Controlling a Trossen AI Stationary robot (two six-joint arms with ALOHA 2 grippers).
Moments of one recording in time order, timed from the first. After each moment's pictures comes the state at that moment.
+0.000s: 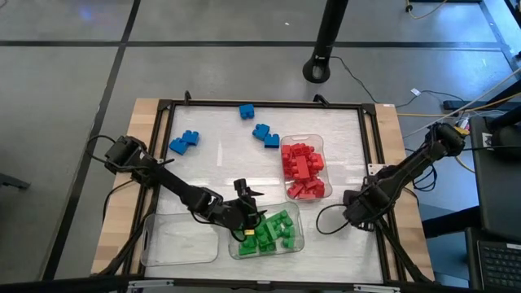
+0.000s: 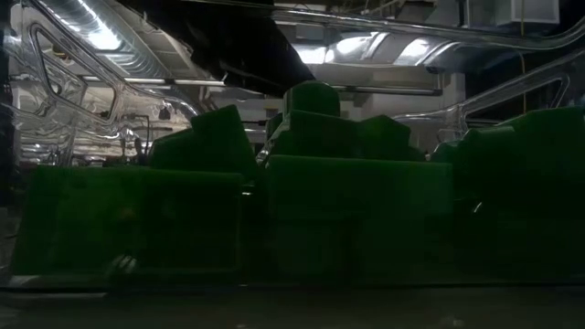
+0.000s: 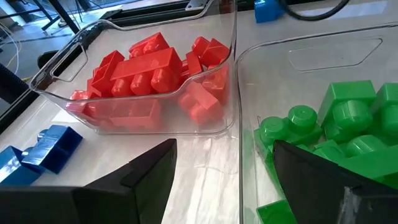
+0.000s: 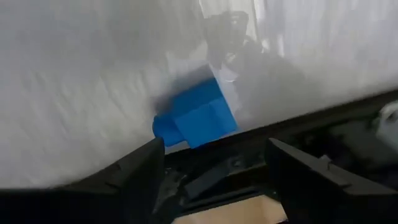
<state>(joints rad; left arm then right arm) -0.47 1.75 1.02 0.09 -0.73 -0.21 0.71 1.26 0.79 -1.25 -0.15 0.97</state>
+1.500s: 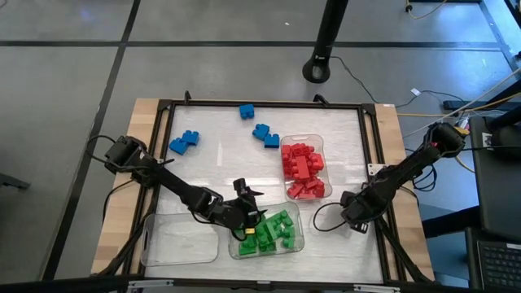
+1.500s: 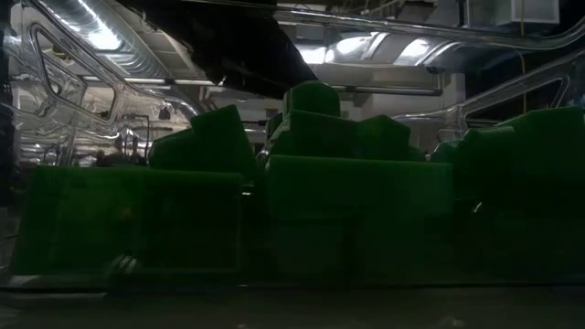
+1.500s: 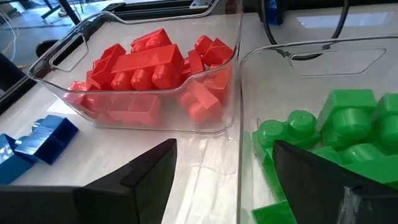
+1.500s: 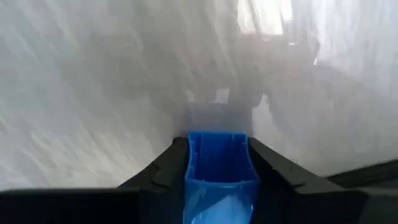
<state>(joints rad) -0.47 1.75 1.02 0.09 -0.73 -0.27 0.71 1.27 0.54 -0.89 -0.18 1.07</state>
